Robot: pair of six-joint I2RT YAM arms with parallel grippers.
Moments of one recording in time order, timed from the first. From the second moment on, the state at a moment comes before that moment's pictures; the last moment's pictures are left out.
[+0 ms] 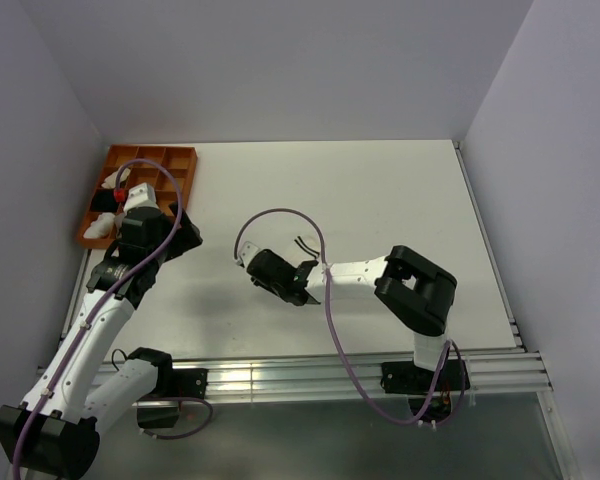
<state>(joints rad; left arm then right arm) -0.25 0.88 0.84 -0.53 -0.24 -0.56 1.08 1.86 1.08 -0.17 0.41 -0.10</state>
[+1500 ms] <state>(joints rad) -0.34 1.03 0.60 -0.34 0.07 -0.76 0.66 2.01 1.09 0.03 -0.70 0.40</state>
